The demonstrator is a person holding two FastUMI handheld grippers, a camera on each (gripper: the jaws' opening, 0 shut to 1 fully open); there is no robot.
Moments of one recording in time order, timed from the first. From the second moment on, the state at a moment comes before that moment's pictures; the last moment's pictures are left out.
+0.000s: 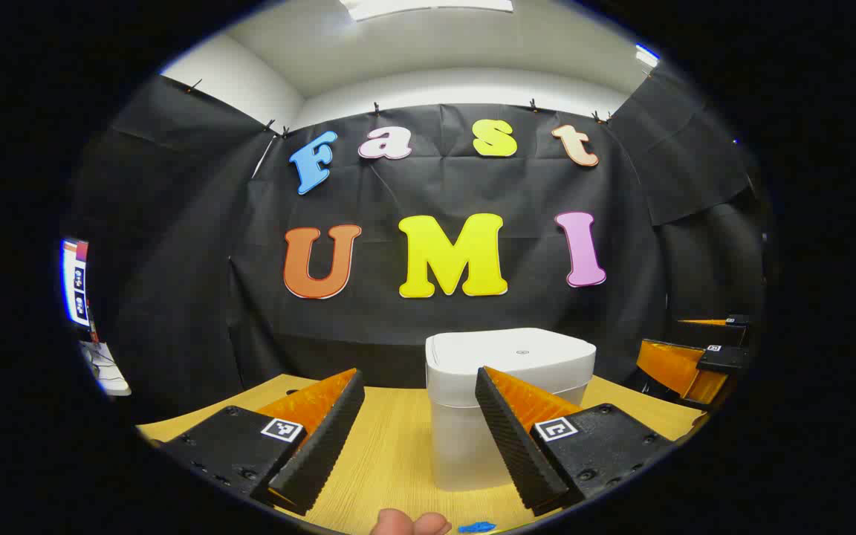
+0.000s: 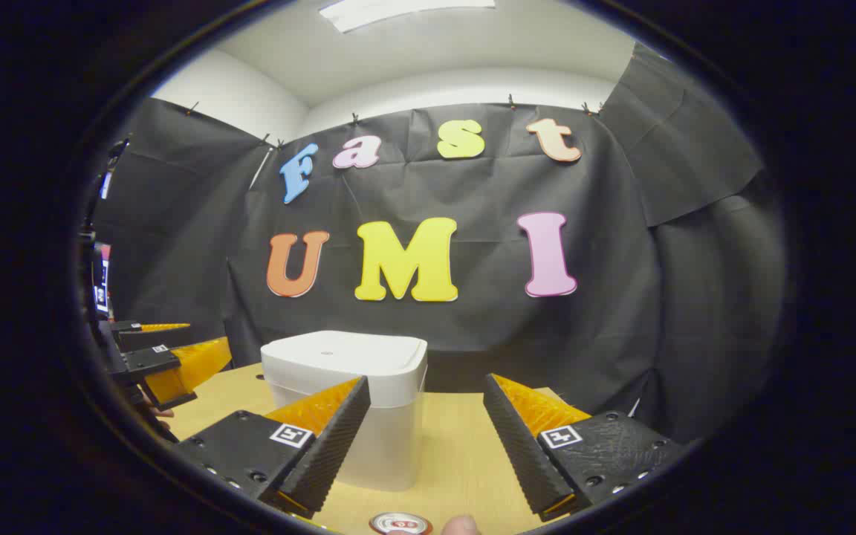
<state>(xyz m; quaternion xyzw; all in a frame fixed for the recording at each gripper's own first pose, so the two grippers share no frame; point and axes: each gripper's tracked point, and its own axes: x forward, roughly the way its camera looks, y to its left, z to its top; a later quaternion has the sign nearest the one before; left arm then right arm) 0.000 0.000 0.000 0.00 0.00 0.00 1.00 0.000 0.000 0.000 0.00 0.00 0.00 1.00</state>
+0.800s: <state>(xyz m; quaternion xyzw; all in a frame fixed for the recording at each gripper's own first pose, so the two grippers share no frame) -0.001 0.000 -0.001 0.01 -0.01 0.01 1.00 -0.004 -0.009 0.002 0.01 0.00 0.00 1.00</state>
